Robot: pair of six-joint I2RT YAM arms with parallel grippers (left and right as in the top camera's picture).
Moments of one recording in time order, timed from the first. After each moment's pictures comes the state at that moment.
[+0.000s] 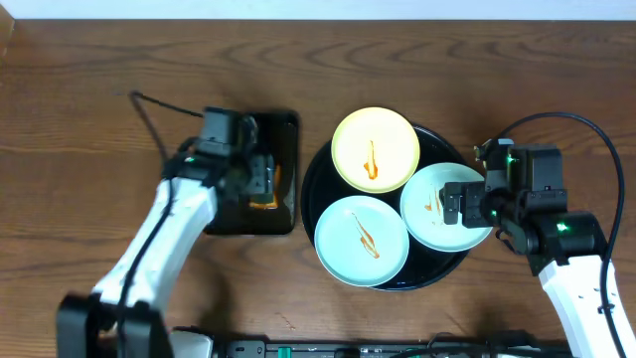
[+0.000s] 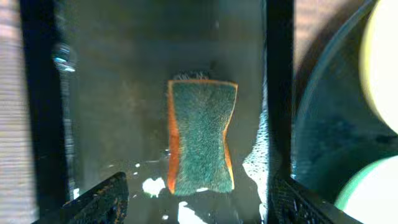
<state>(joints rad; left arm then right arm) -0.19 1.46 1.00 -0.68 0.08 -0.20 0.11 1.09 0.89 -0.81 -0.12 0.09</state>
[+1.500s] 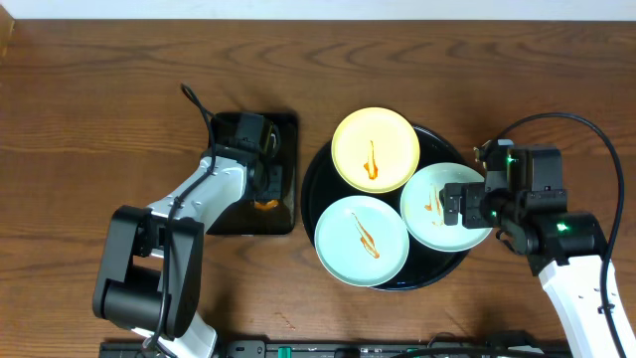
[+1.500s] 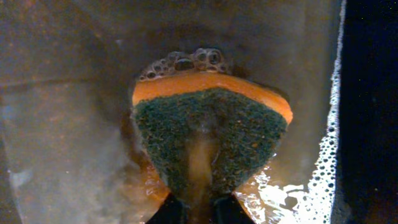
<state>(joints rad) -0.25 1.77 0.99 -0.55 0.04 -0.20 0.11 1.09 0.89 -0.82 -0.12 0.09</state>
